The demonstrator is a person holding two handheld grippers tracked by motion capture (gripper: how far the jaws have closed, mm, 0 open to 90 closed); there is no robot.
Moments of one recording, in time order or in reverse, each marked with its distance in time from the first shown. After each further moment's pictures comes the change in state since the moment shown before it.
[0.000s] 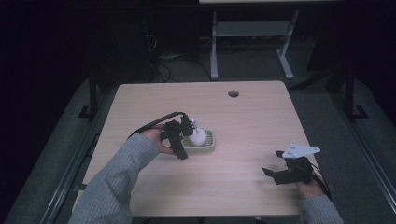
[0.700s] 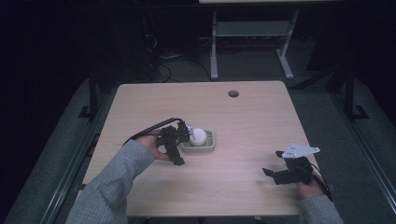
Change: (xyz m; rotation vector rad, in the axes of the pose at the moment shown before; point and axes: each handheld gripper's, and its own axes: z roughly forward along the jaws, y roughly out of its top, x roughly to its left) left arm -0.015 -0.014 0.001 -0.011 0.009 0.012; right arm 0.000 0.000 0.000 0.007 -0.001 -0.002
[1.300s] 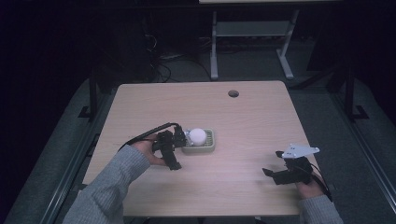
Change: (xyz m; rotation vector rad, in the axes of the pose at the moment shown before) left arm -0.011 -0.013 0.002 0.005 0.014 0.004; right arm 0.000 0.000 0.000 0.002 -0.001 -0.001
